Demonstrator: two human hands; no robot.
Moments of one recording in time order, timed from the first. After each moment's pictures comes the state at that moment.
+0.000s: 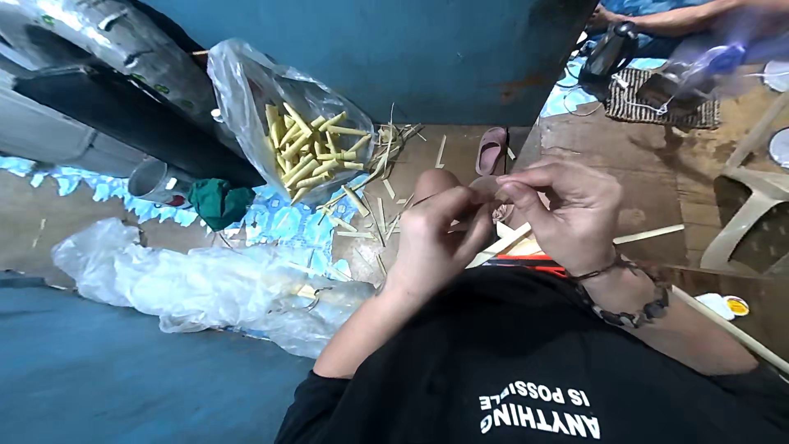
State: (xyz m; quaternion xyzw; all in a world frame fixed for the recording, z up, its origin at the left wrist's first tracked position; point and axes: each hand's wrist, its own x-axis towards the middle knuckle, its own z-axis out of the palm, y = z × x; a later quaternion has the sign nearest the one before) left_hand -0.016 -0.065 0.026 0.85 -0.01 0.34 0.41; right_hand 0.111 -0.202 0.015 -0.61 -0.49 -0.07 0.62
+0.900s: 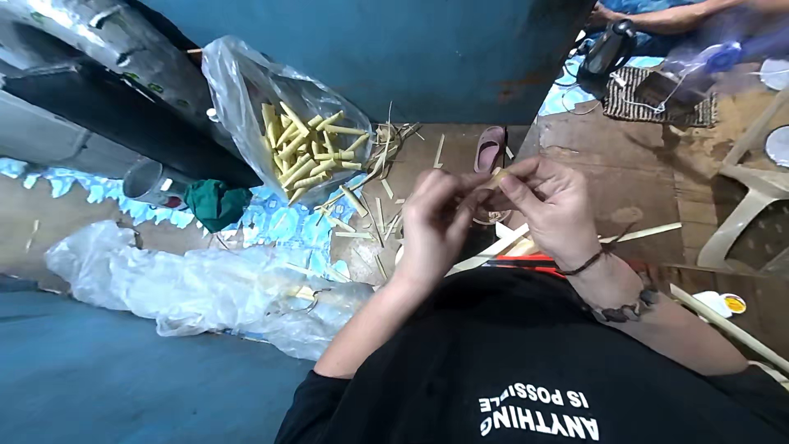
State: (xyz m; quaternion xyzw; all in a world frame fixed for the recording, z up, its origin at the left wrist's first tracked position) left_hand 0.000 -0.060 0.006 0.80 0.04 0.36 0.48; right_hand 0.111 -0.199 -0.002 -0.57 -0.37 0.17 0.71
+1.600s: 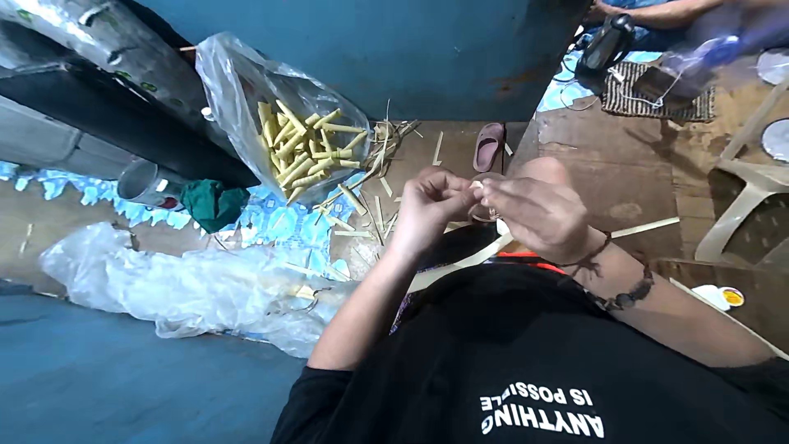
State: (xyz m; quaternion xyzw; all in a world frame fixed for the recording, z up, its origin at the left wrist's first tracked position) left_hand 0.003 -0.036 0.003 0.68 0.14 0.16 0.70; right_hand 0.123 -0.198 -0.017 -0.59 -0.65 -0.24 0.41
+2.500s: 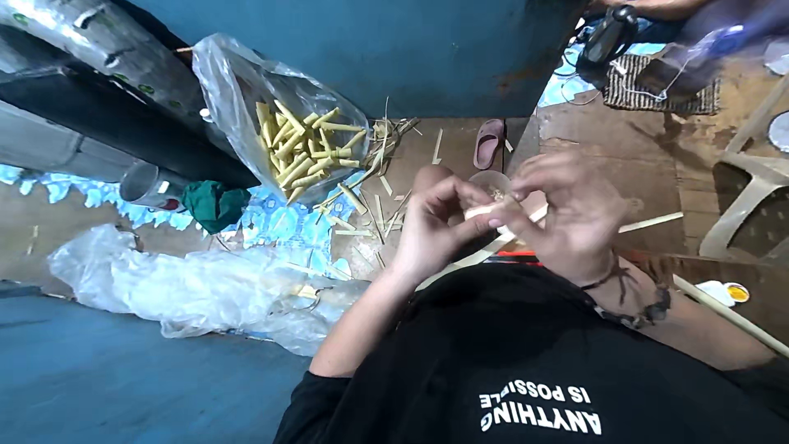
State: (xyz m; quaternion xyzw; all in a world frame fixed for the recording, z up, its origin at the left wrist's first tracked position) left_hand -0.008 -0.050 0.010 0.69 -0.02 0.20 0.69; right_hand 0.107 -0.203 0.006 -0.57 -0.51 -0.06 0.64
